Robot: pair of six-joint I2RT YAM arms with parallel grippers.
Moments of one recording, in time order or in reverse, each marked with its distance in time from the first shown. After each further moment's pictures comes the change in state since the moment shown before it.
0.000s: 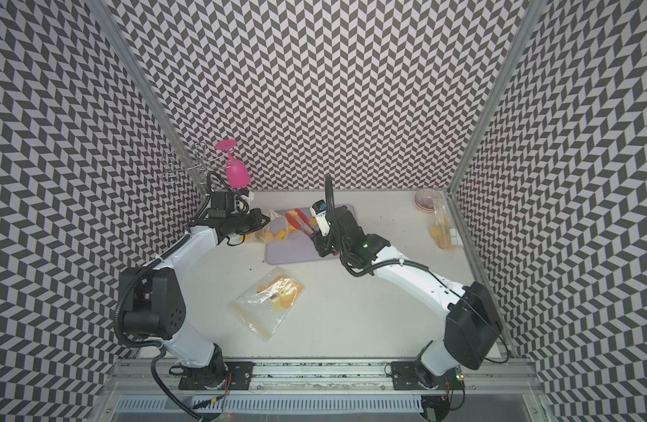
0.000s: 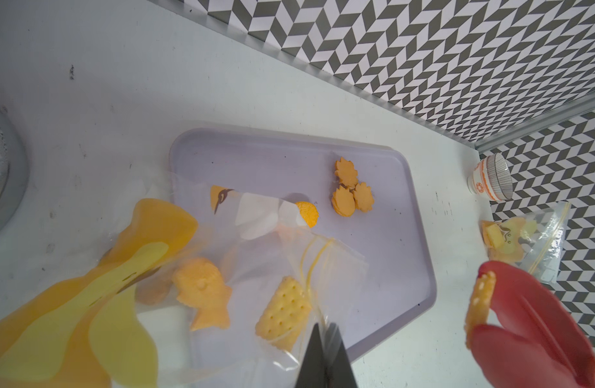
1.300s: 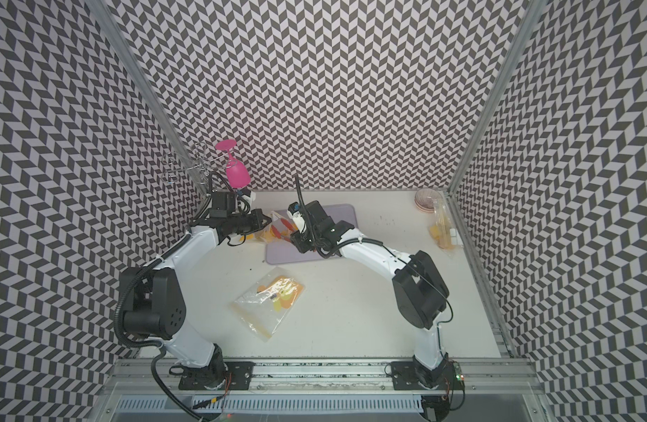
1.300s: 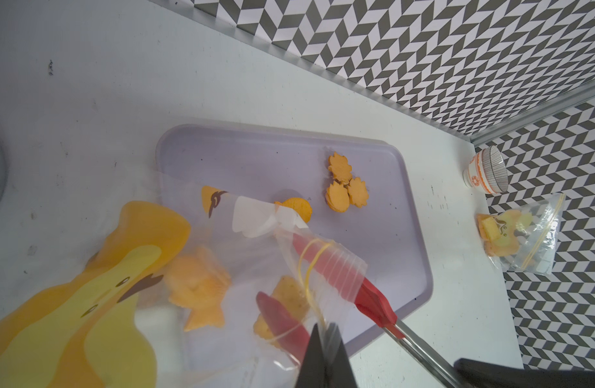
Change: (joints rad) left arm -0.012 0.000 0.000 -0.003 0.014 0.008; right arm 0.016 0.361 0.302 -0.090 -0.086 -0.032
